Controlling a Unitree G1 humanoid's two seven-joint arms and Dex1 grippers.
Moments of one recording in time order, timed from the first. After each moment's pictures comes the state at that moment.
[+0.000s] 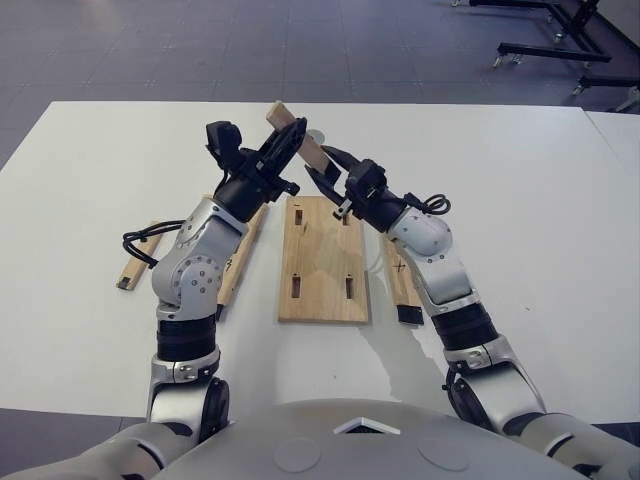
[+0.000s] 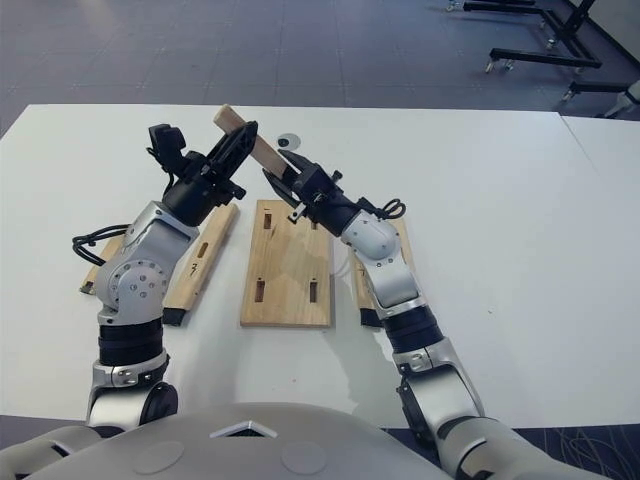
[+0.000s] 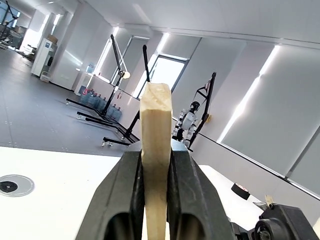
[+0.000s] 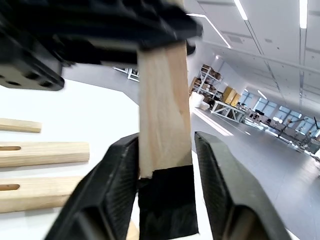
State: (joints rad) left arm -0.26 0.05 0.06 -0.26 -0.71 0.50 -0.40; right arm -0.31 -0.19 0.25 0.06 0.00 -0.15 0.48
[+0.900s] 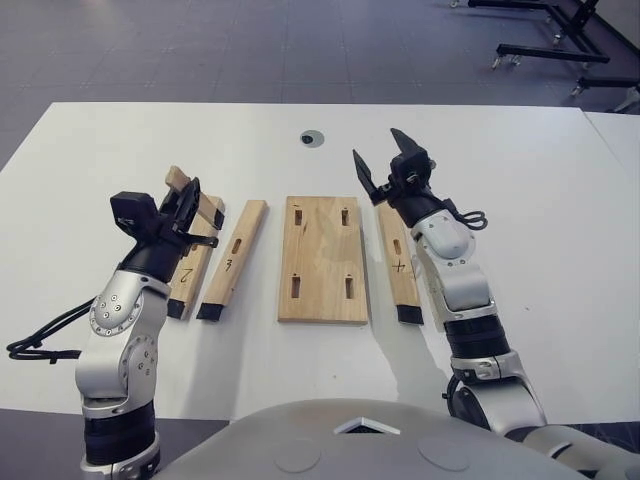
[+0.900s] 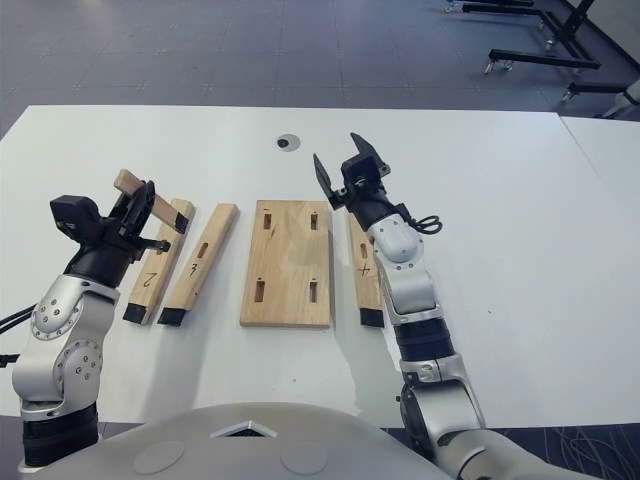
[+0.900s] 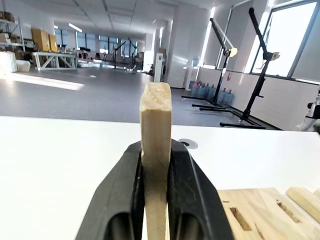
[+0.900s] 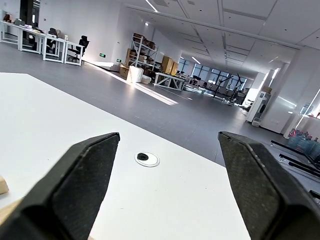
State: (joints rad) left arm 0.21 0.25 0.20 -0.55 -0.43 0.37 -0.23; right arm -0.24 -0.15 0.11 0.00 -0.04 0.00 0.21
